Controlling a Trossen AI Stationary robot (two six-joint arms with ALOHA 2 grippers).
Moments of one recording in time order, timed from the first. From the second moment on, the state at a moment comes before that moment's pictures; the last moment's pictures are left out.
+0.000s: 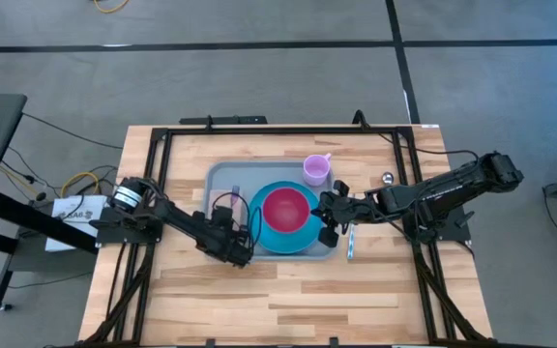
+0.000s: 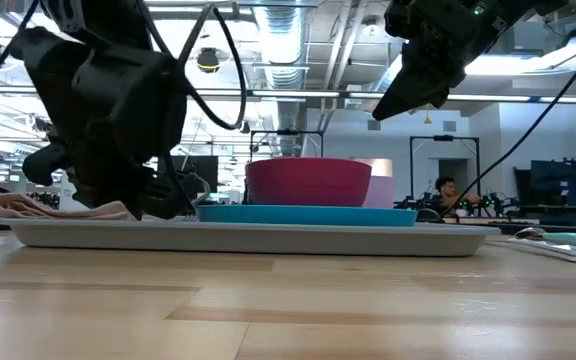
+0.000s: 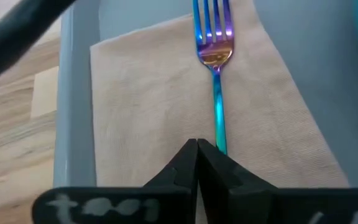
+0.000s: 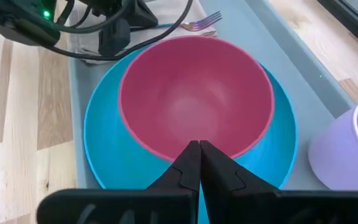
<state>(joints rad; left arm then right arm) -0.34 1.92 0.96 -0.89 -0.69 -1.72 0.21 1.33 0.83 -0.27 0.34 0.31</state>
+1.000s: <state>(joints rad) -0.19 1.91 0.96 -0.86 -0.76 -1.71 0.21 1.33 0.83 -0.27 0.34 0.31</state>
